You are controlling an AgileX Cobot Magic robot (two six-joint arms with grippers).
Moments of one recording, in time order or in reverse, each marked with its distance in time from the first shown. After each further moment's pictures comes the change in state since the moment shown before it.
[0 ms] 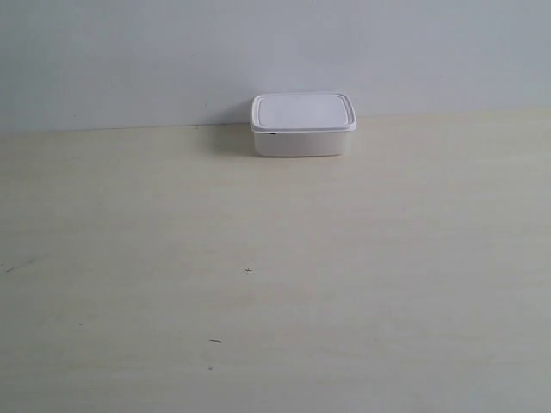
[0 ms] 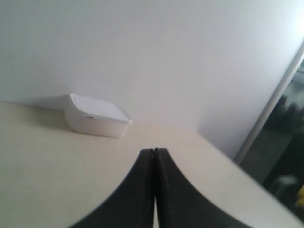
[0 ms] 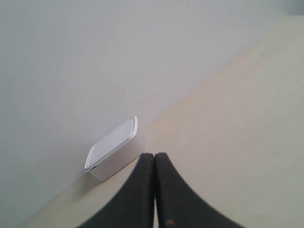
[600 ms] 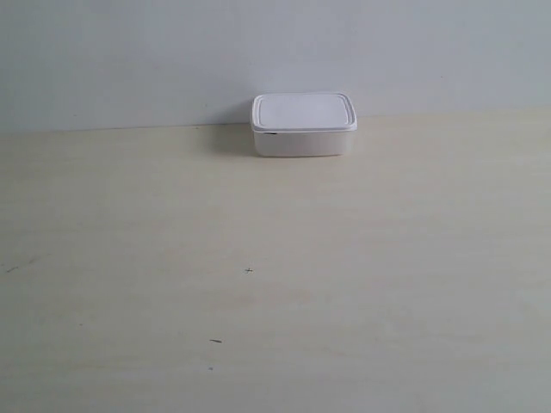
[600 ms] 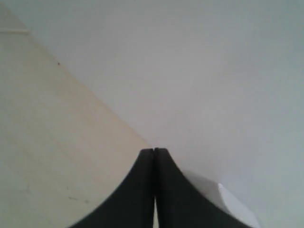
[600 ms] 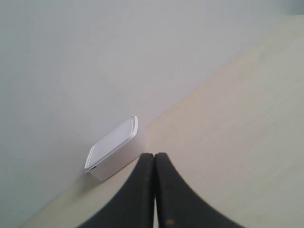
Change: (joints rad) left arm 0.007 0.000 -0.004 -0.448 0.740 0.199; right arm 0.000 0.000 0.000 0.000 0.000 0.000
